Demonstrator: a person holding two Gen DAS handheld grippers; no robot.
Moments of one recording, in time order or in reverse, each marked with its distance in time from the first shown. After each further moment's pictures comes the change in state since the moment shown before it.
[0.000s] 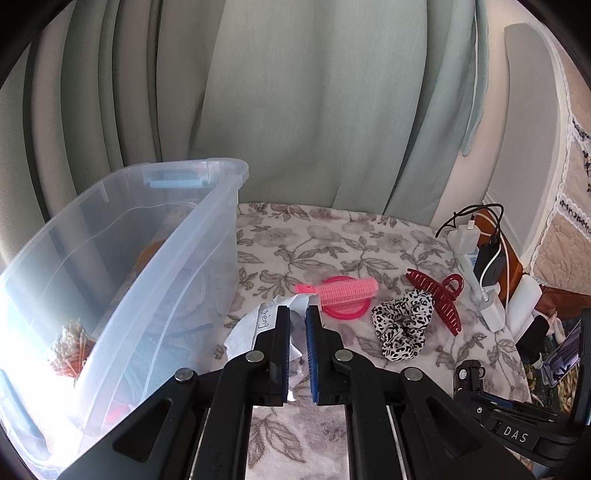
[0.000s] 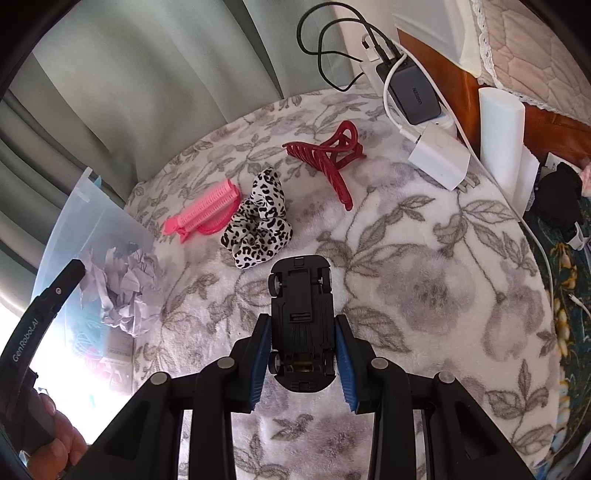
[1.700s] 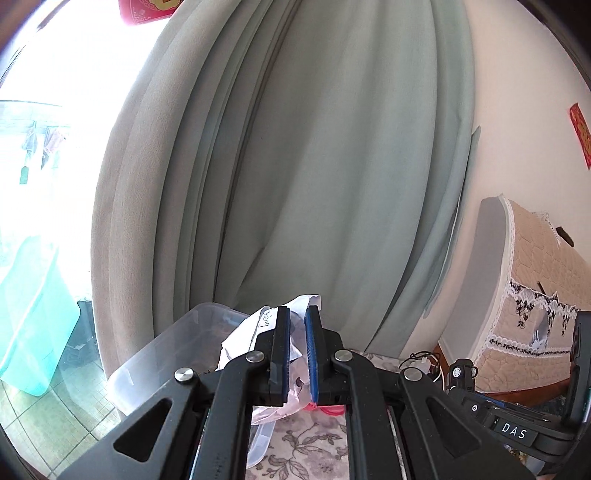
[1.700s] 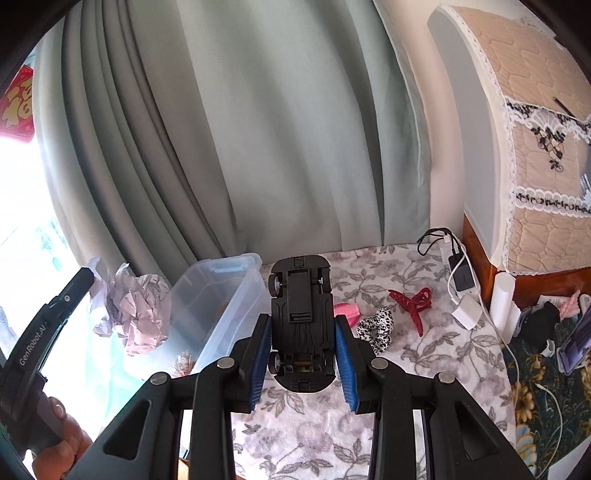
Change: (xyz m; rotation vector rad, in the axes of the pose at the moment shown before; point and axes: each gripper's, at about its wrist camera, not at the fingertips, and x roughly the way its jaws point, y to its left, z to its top) left arm -0.214 0.079 0.037 -0.163 -0.449 -0.034; right arm -0.194 0.135 -0.021 -0.255 -0.405 0.142
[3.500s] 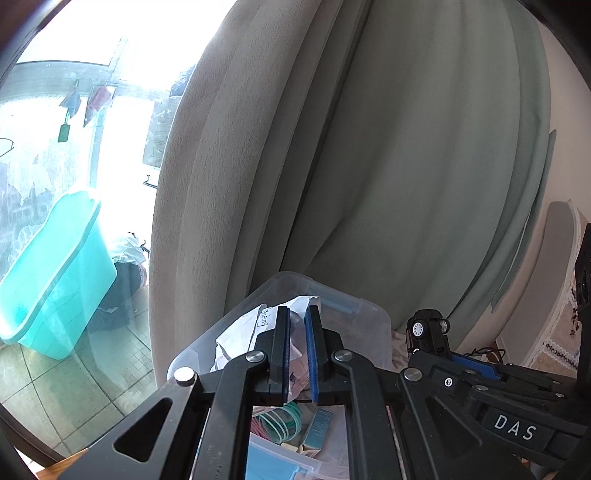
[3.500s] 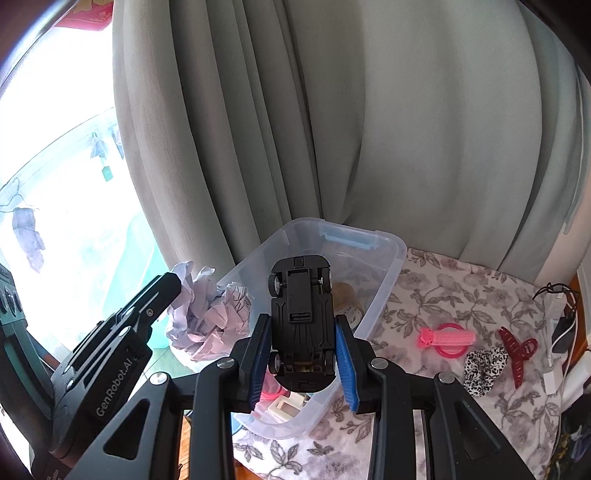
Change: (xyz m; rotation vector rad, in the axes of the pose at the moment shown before) left arm 0.057 0.080 -0.041 -0.101 0.106 0.161; right arm 0.101 0.156 -0.011 -0.304 0.170 0.192
